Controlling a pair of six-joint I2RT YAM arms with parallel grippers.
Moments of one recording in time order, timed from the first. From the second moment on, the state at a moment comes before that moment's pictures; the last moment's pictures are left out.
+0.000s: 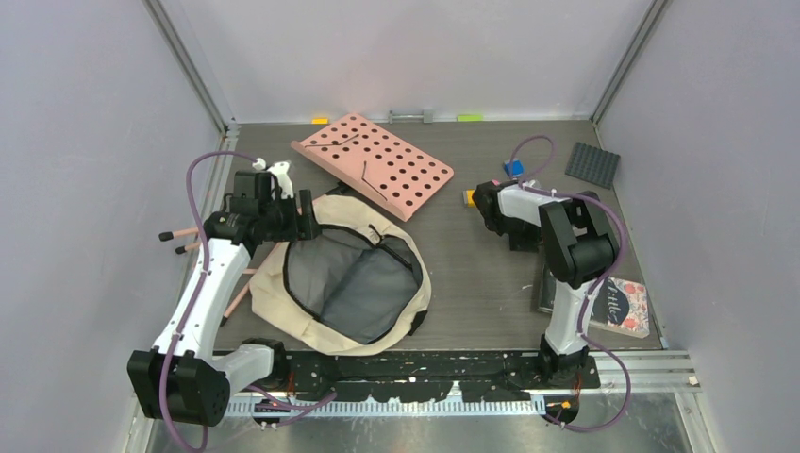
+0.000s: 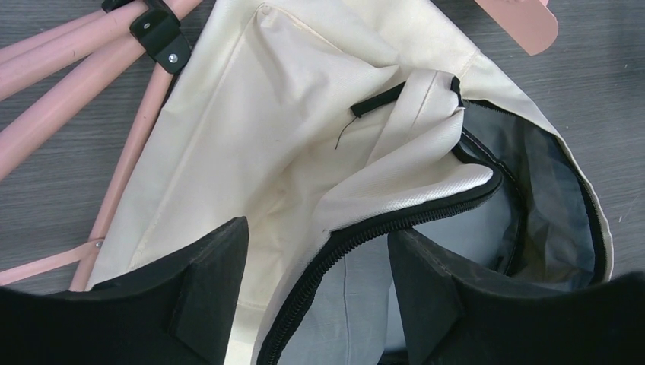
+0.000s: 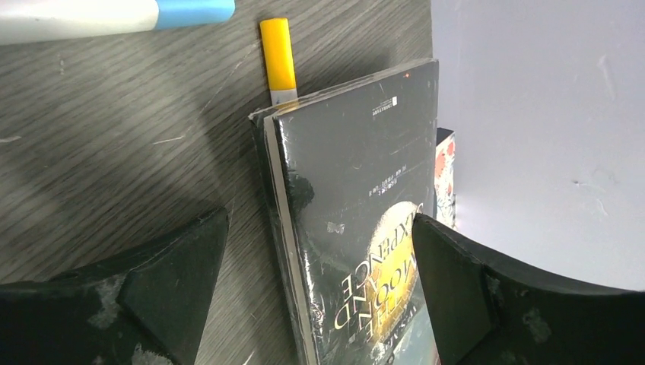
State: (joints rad) left arm -0.12 1.11 1.03 -0.76 0.19 -0.19; right arm 0.32 1.93 1.18 -0.97 0.98 0.60
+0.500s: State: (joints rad) left arm -0.12 1.11 1.03 -0.76 0.21 -0.18; right arm 0.32 2.04 1.21 -1.03 1.05 0.64
